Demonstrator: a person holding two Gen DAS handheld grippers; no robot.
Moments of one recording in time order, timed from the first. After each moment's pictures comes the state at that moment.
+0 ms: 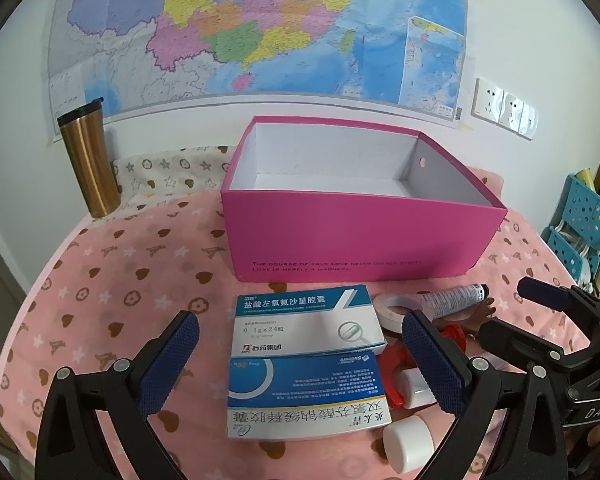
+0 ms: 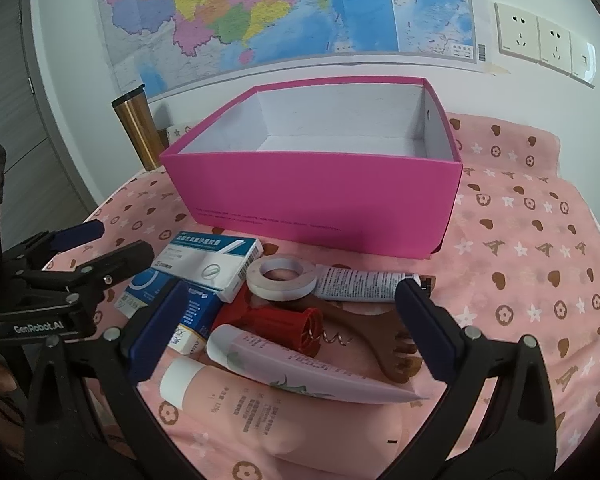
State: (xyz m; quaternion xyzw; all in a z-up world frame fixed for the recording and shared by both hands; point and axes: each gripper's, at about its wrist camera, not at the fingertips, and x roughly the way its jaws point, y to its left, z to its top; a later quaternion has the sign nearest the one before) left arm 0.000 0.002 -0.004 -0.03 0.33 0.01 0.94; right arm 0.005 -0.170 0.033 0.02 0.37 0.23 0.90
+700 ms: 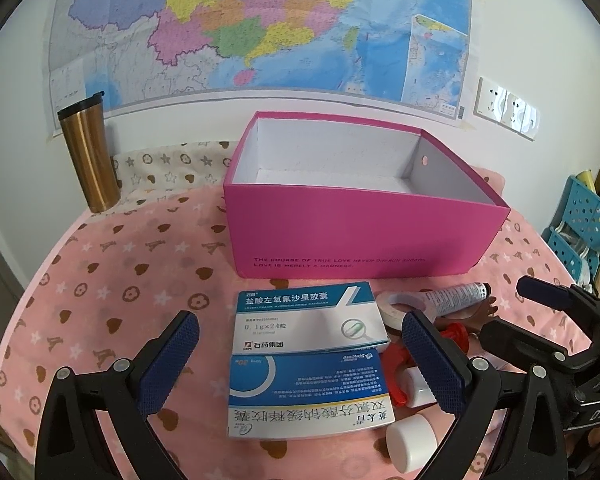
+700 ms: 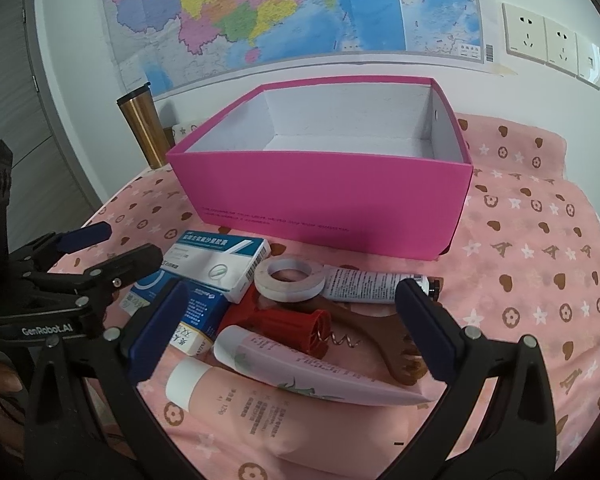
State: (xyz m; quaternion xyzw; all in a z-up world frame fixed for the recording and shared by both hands) left arm 0.001 0.004 -0.007 -0.04 0.34 0.01 0.94; right arm 0.008 -0.167 0.033 0.02 0.38 0.24 0.90
